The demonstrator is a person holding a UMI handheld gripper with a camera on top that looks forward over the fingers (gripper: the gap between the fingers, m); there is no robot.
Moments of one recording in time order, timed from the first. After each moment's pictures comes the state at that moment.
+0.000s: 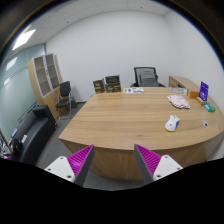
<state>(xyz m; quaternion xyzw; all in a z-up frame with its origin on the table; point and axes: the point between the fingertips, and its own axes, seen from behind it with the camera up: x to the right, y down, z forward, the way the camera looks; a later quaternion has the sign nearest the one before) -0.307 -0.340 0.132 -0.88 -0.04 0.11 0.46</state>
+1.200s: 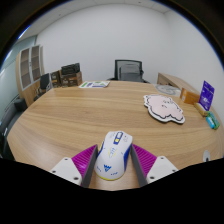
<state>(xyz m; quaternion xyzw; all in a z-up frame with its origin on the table) -0.060 -0.063 -0.010 -0.89 -0.05 0.04 0.45</state>
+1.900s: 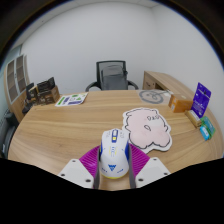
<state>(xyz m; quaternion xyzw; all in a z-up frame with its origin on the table) 0.015 0.039 0.041 -0.90 0.02 0.01 0.44</state>
